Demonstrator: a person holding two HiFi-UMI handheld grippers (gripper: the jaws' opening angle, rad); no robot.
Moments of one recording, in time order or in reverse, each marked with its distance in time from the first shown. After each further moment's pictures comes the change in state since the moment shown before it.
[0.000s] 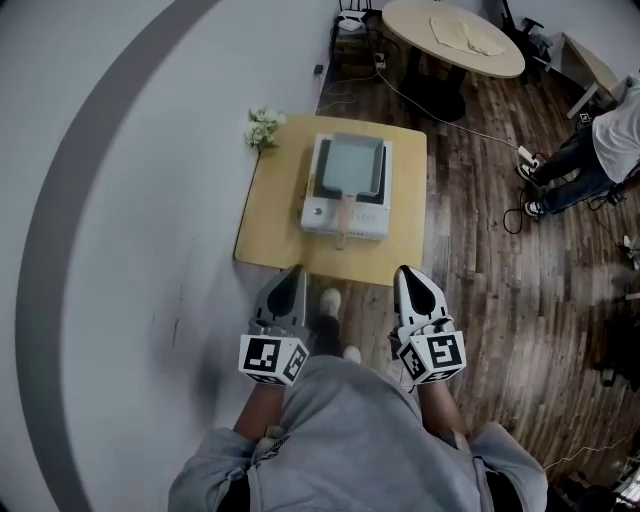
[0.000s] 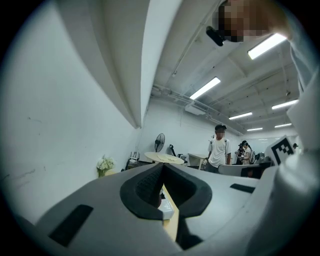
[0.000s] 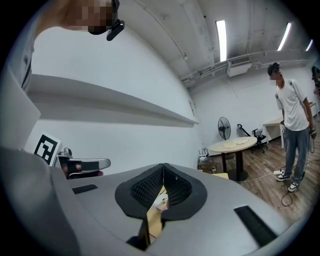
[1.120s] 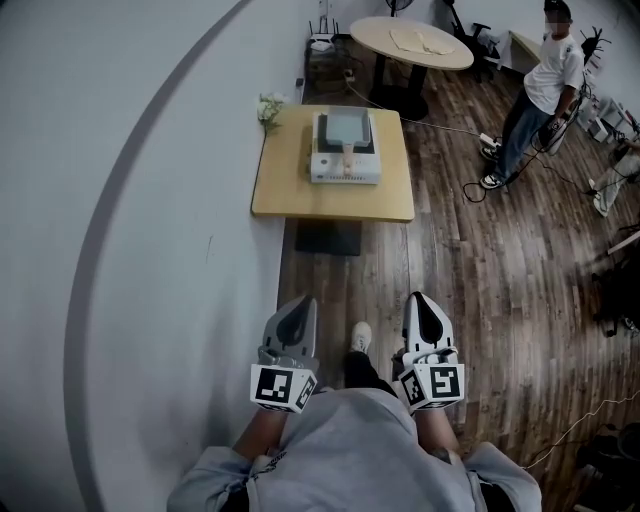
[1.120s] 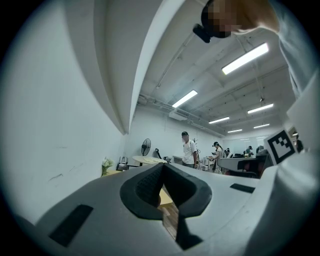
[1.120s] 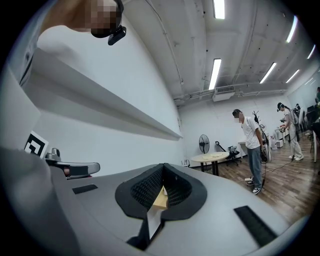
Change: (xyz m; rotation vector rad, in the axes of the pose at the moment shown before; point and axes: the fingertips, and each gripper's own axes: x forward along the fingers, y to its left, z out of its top) left arm -0.310 -0.056 -0.038 0.061 -0.058 -0.162; right arm -0.273 0.189 -0.046 -0.080 -0.145 -0.239
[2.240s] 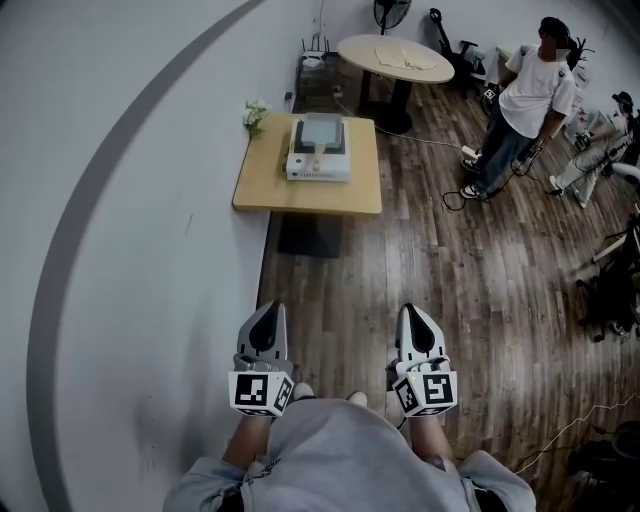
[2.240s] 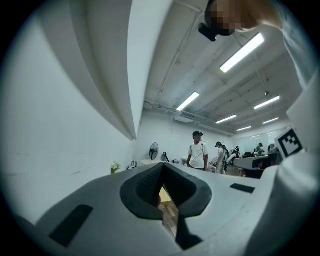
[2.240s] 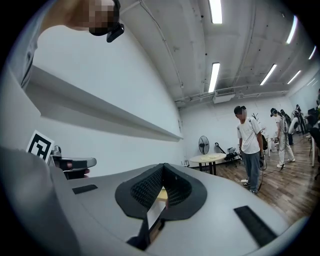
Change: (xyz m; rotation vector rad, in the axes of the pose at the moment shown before) left arm -0.077 -0.086 0.009 0.039 -0.045 0.123; right arm -0.132 -0.051 0.025 -0.008 0.003 0.023
